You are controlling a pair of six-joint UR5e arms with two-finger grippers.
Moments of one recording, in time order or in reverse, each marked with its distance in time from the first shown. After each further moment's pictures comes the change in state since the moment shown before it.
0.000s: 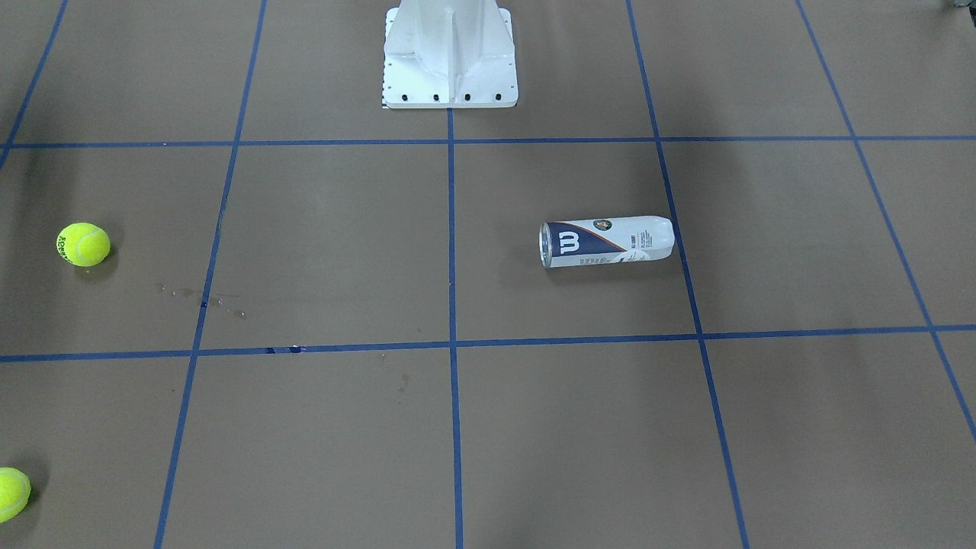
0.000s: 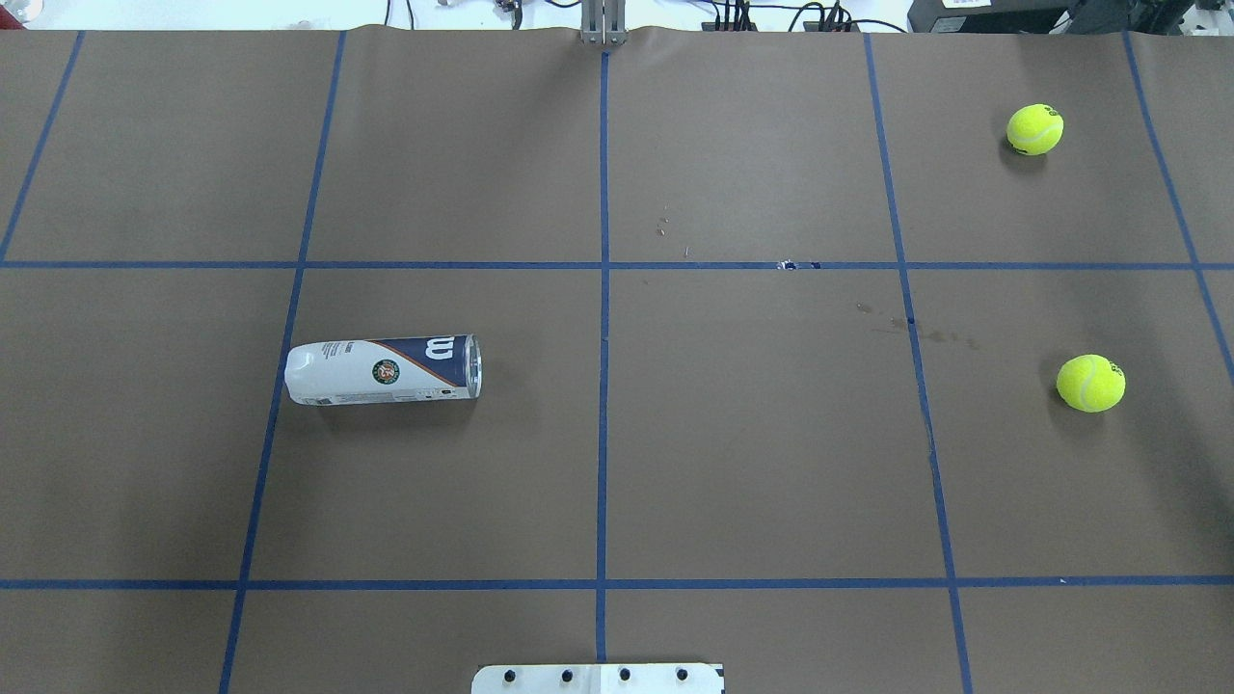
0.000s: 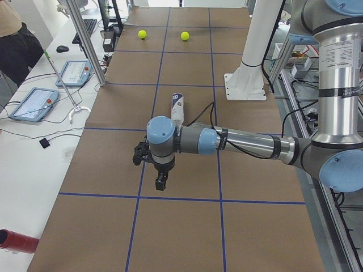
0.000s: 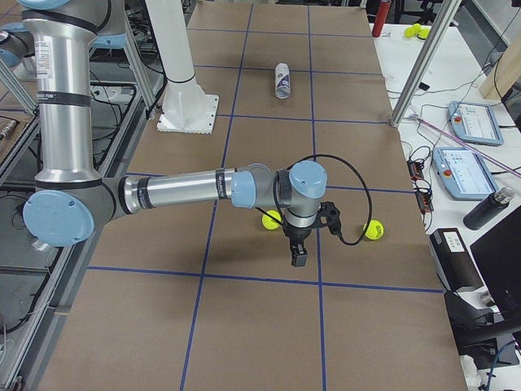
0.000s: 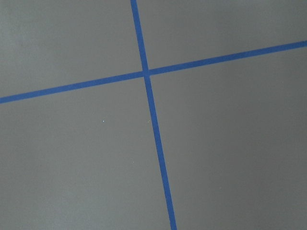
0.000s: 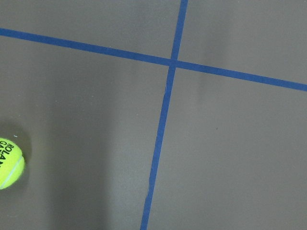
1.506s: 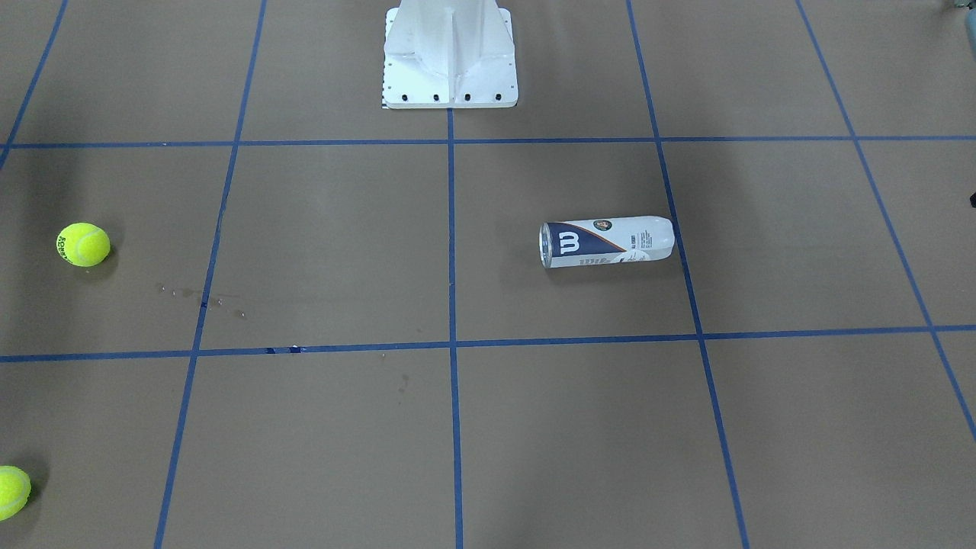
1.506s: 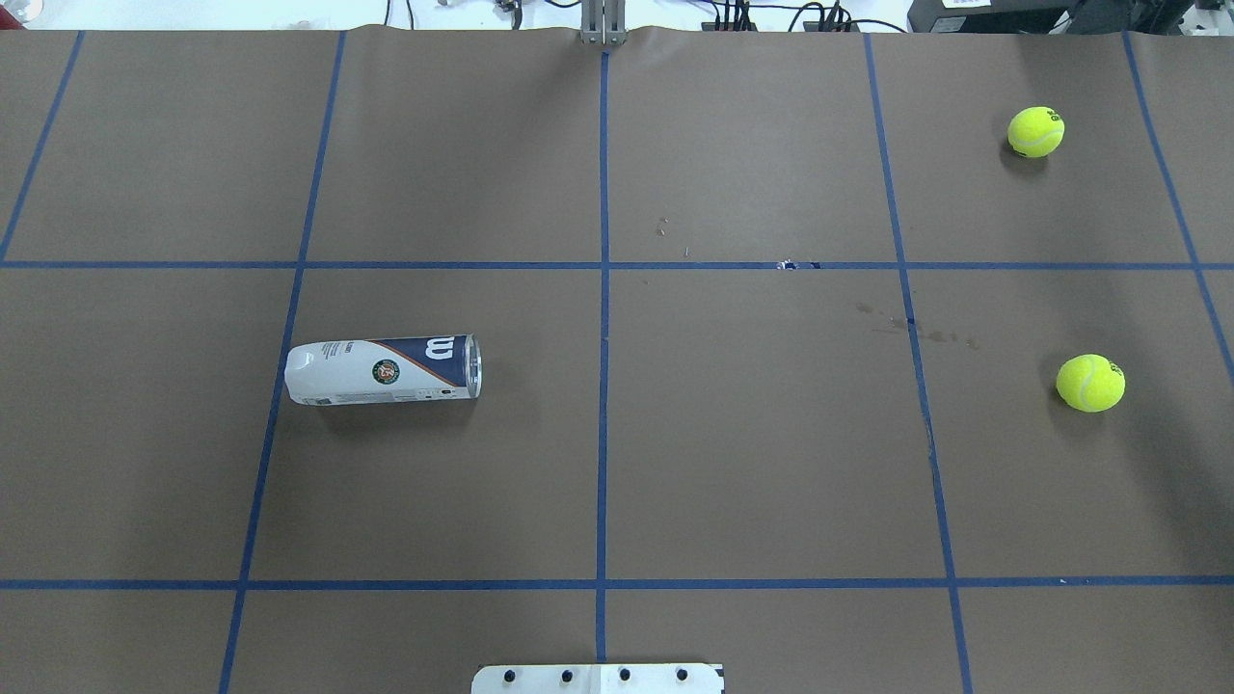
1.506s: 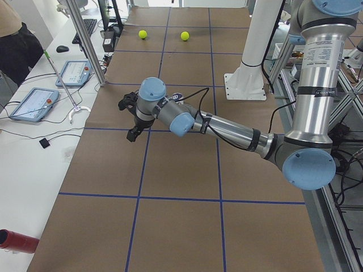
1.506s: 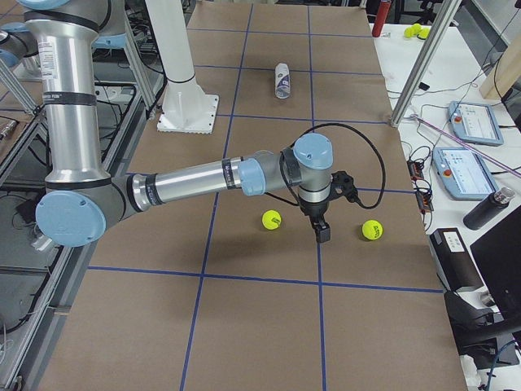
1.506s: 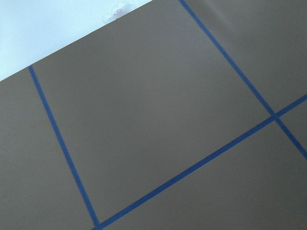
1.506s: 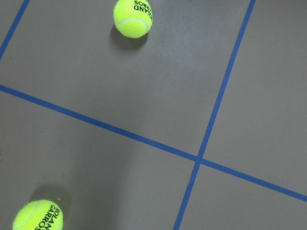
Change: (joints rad) left arm 0.178 -0.173 -0.025 -0.430 -0.001 -0.211; right arm 0.000 0.036 0.032 0.145 0.010 0.005
